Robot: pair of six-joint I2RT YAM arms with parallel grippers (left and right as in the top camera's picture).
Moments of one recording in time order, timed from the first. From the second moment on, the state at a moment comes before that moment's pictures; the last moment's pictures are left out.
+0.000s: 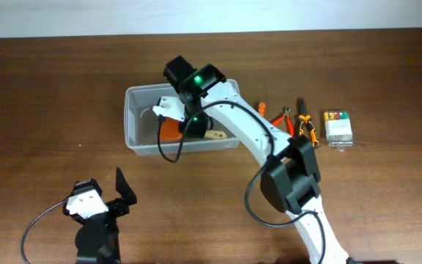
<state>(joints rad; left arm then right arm) -0.09 0.02 0.10 -0.29 -0.33 -0.22 0.66 2.39 2.24 -1.28 -0.12 -0.68</state>
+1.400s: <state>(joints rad) -0.09 0.02 0.10 -0.29 -0.33 -0.22 -0.30 2.28 1.91 -1.21 -0.14 -0.06</state>
